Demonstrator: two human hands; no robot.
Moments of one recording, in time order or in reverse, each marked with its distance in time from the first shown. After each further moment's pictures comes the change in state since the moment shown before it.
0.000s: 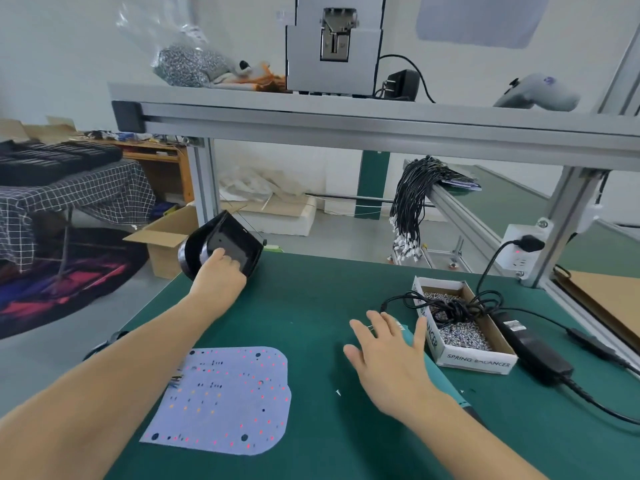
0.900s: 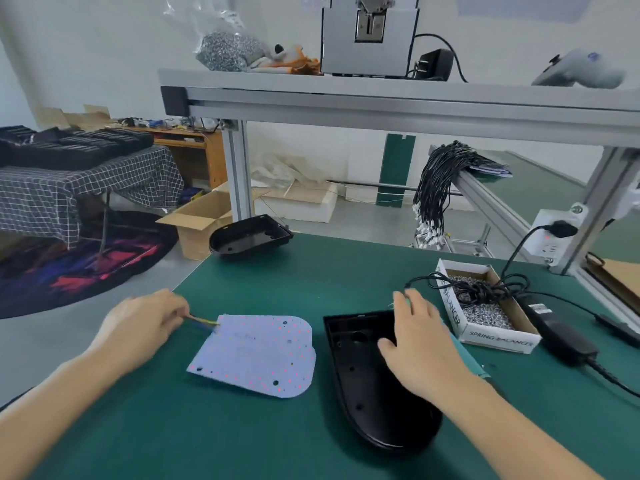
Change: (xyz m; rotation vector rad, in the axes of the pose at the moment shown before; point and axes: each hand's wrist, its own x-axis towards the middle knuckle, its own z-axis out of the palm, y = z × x) left_hand -0.179 -0.049 0.028 -0.891 0.017 -0.398; right_hand -0.031 -0.010 -0.029 0.159 -0.011 0.011
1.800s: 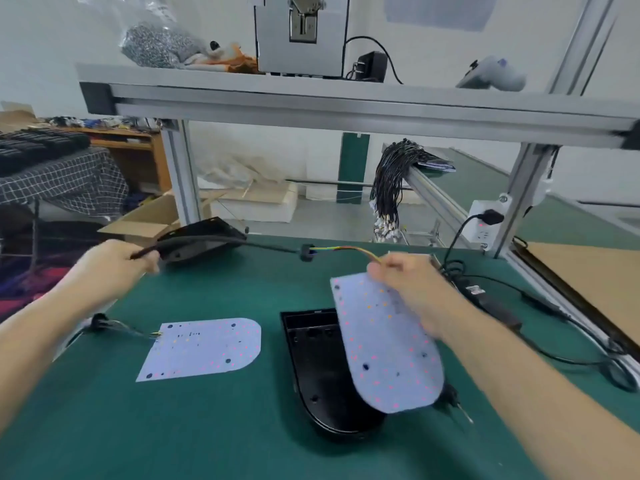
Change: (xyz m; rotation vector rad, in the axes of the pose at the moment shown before) left_hand 0.066 0.051 -0.041 -0.444 -0.066 -0.234; right_hand 0.027 0.052 -0.050 1.034 0.092 0.129
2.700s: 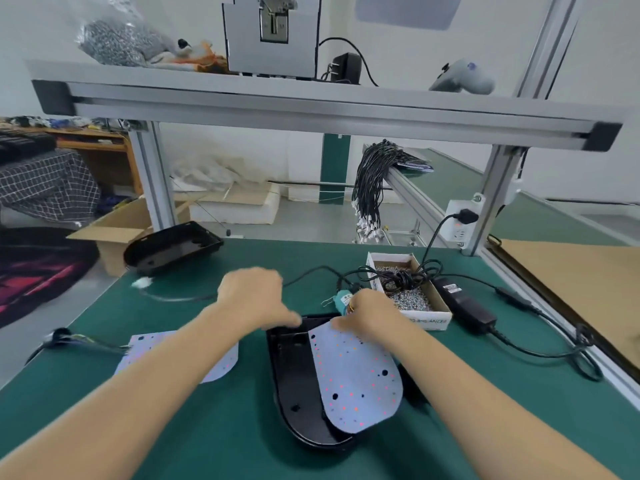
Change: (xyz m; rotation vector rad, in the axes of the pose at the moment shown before) left_hand -0.038 0.136 0.127 0.700 -0.199 0.455; right_hand 0.015 0.032 0.022 -0.875 -0.145 0.093
